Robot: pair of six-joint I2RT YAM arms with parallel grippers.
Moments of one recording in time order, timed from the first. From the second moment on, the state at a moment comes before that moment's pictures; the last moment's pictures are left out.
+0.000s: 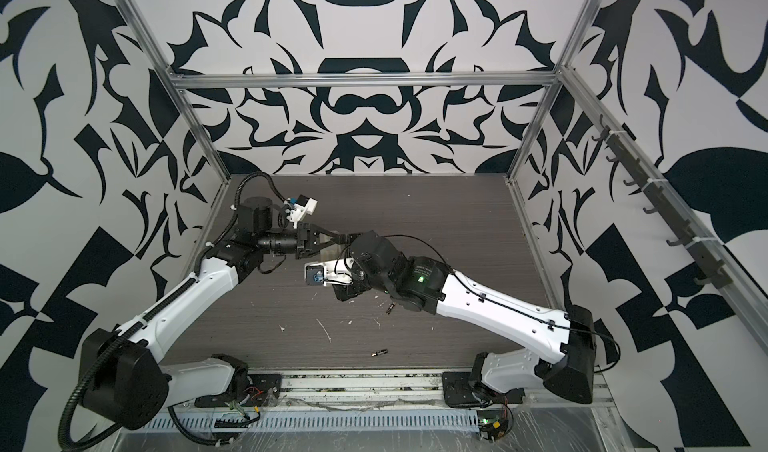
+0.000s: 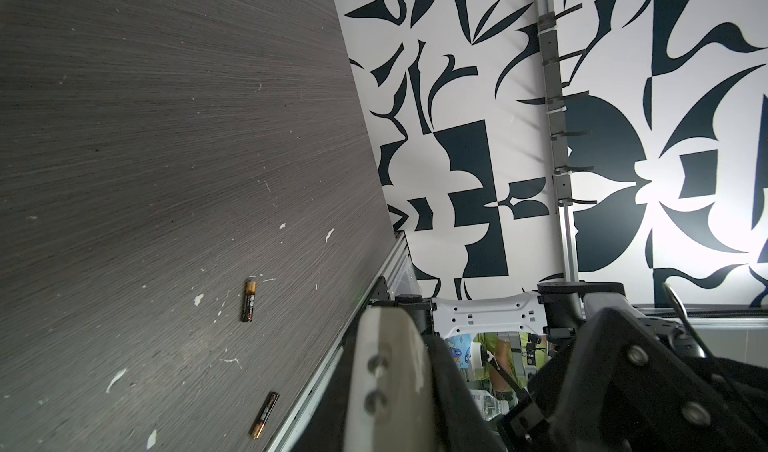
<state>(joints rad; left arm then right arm) -0.38 1.26 0.94 -0.16 1.00 -0.83 1.08 1.31 1.25 -0.44 0.11 -0.81</state>
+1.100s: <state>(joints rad) -0.38 1.26 0.94 -0.18 1.01 -0.83 1.07 1.29 1.23 -0.40 0.17 -0.81</state>
